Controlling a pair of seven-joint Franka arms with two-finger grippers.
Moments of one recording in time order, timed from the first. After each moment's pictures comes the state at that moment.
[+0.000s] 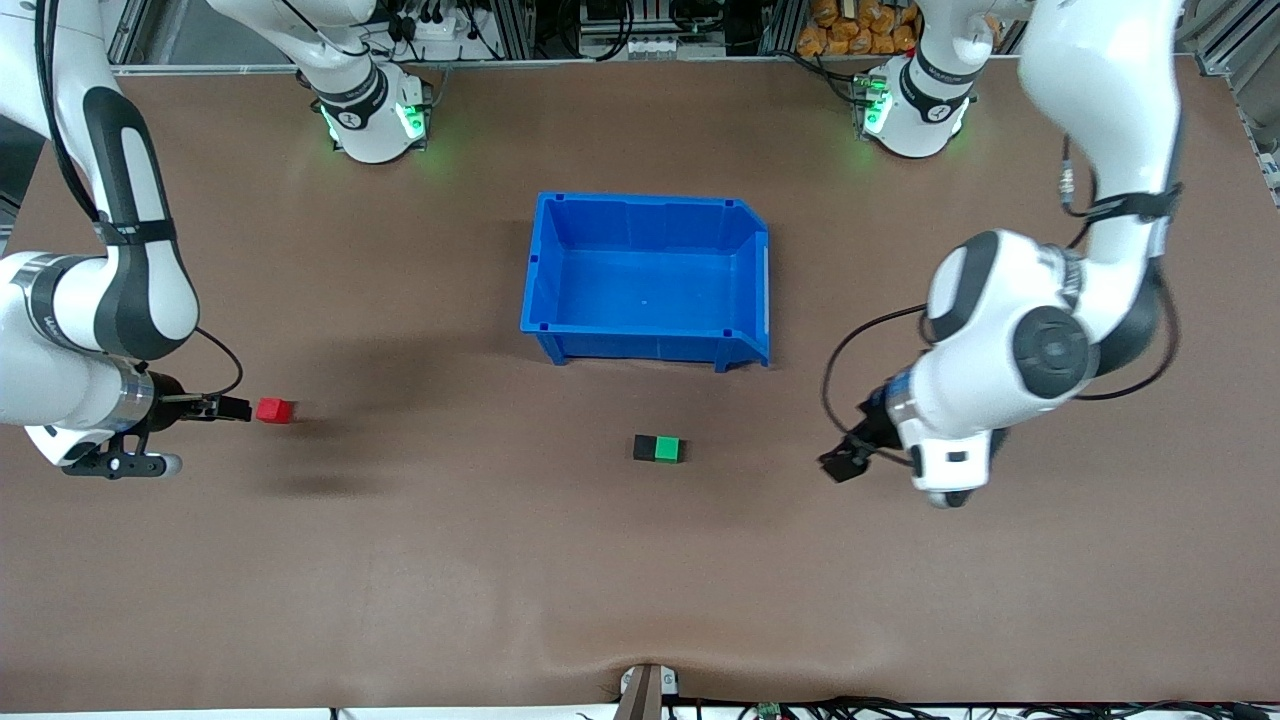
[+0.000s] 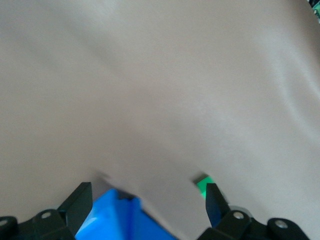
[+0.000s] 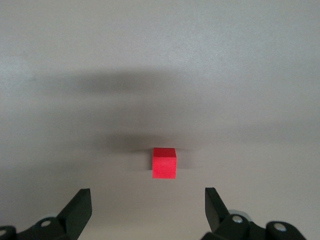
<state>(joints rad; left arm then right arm) -0.16 0.53 -0.17 -1.34 -0.07 1.86 -1.07 -0.09 0.44 -0.05 -1.70 0.00 2.01 -0.11</state>
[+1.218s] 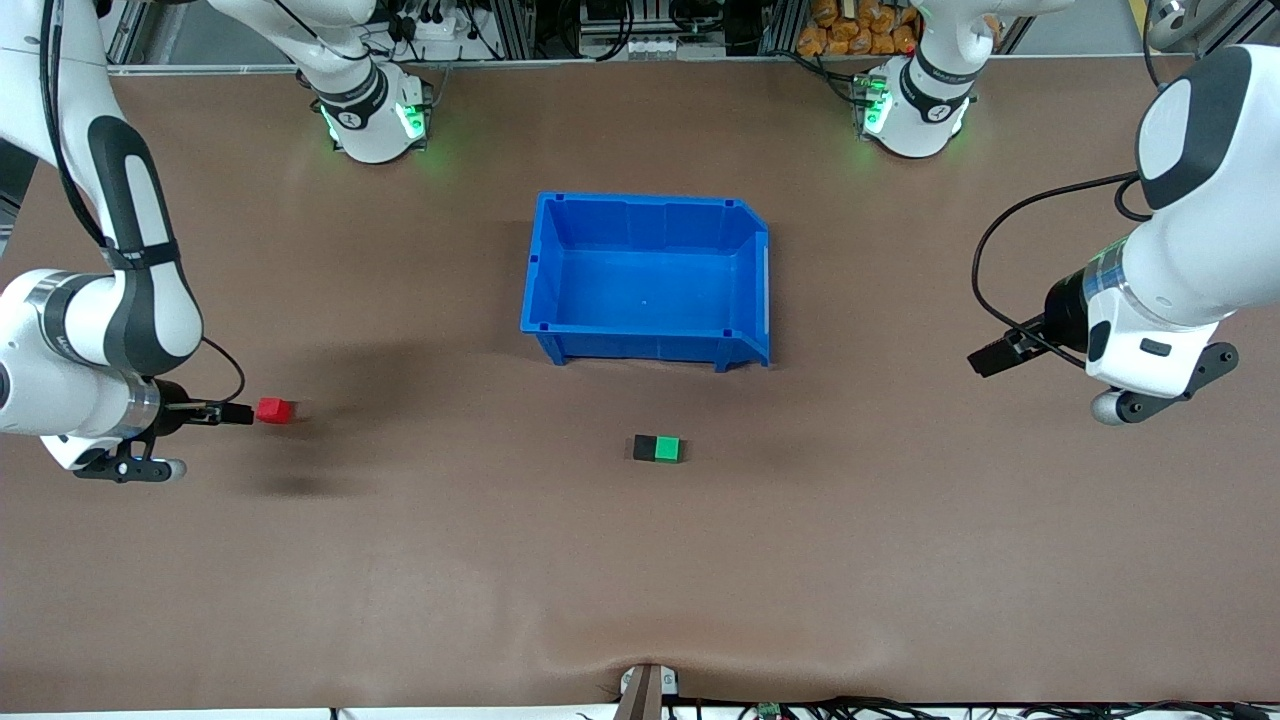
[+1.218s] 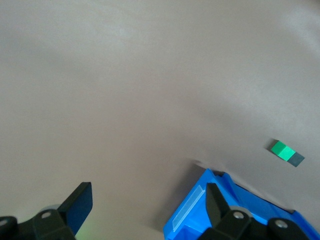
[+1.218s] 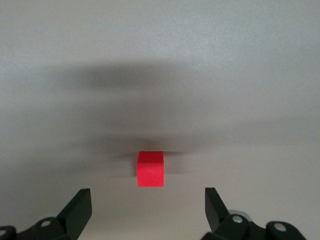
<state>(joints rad) -0.05 0.29 -0.17 -1.35 0.03 1.55 -0.67 -0.12 0.50 -0.06 -1.71 0.00 2.04 -0.11</state>
